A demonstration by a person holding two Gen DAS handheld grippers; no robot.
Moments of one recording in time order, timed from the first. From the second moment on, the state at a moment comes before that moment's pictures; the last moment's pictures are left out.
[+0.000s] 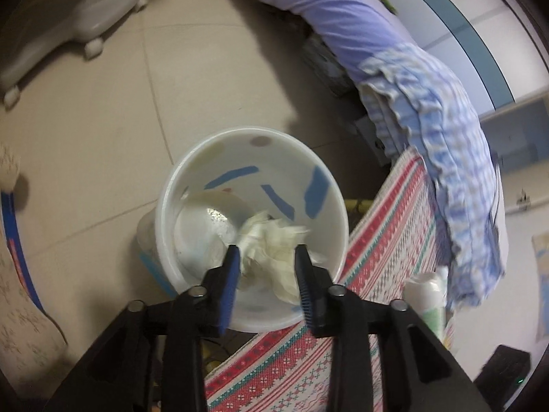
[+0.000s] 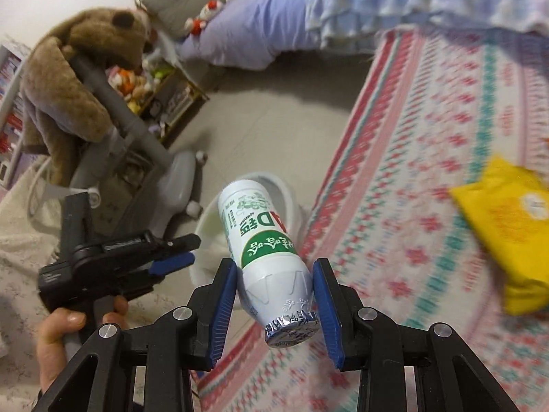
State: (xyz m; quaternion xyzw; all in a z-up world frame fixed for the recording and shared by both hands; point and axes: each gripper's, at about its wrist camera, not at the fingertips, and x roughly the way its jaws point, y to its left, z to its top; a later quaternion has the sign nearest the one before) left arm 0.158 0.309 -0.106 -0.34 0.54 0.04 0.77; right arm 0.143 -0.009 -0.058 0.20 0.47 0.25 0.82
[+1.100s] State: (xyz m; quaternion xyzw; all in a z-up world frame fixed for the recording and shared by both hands) left arm 0.111 0.236 -0.057 -0.27 0.56 0.01 0.79; right arm 0.105 -0.034 -0.044 0.07 0.49 0.21 0.84
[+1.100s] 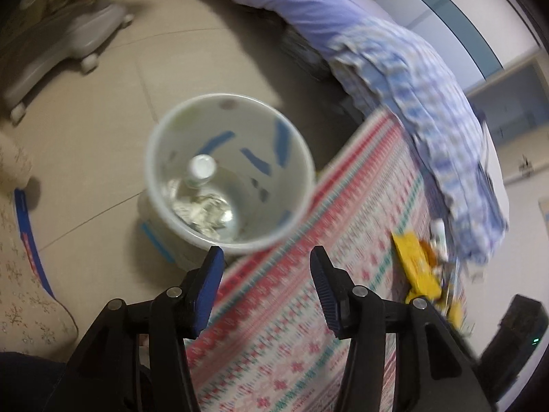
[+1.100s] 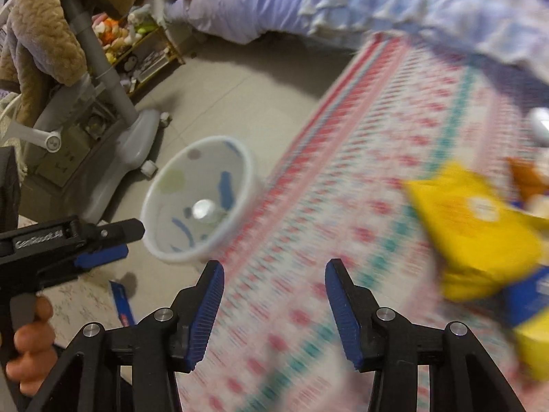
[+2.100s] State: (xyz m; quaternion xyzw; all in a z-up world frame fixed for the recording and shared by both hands) left arm 0.146 0.027 -0.108 -0.32 0.59 -0.15 0.73; right arm 0.054 -0.334 -0.036 0.28 0.44 -0.03 0.85
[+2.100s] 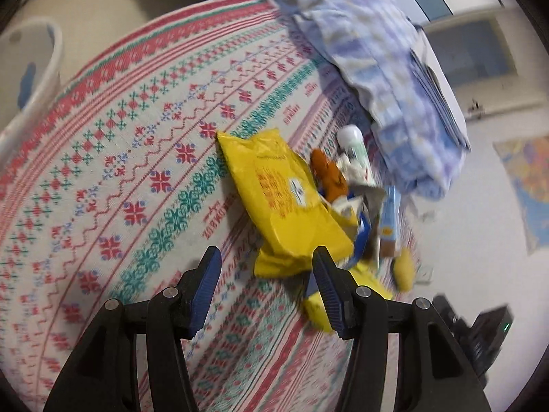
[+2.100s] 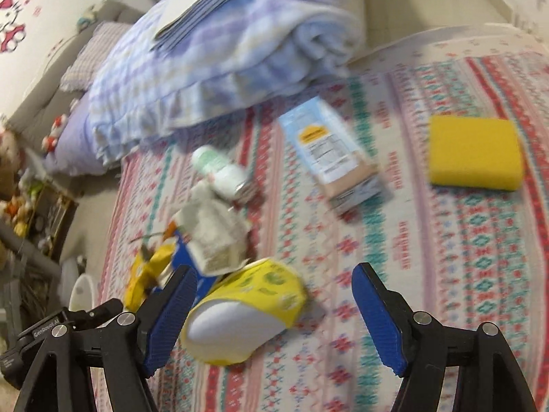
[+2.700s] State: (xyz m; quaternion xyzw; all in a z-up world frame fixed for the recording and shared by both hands) left arm 0.159 0.023 -0.113 -0.36 0.54 -0.16 0.74; right arm 0.063 -0.460 -0.052 0.31 0.44 -0.18 0.82
